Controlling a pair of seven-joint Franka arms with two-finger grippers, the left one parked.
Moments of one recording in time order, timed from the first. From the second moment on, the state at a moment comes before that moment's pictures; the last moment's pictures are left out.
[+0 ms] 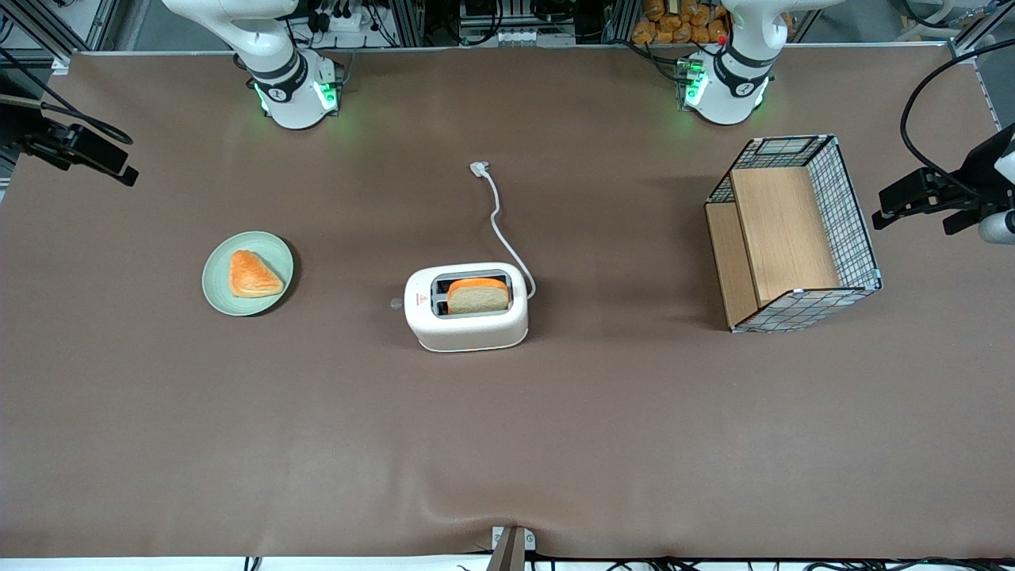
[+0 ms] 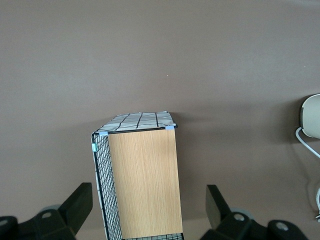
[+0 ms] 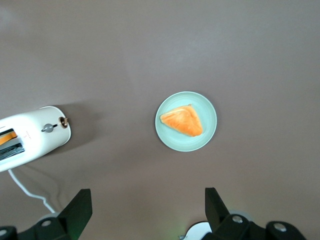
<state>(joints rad) 0.00 -0.04 0.03 -1.48 0.03 1.39 0.31</state>
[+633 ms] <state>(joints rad) 0.00 -0.04 0.03 -1.49 0.01 1.41 0.12</state>
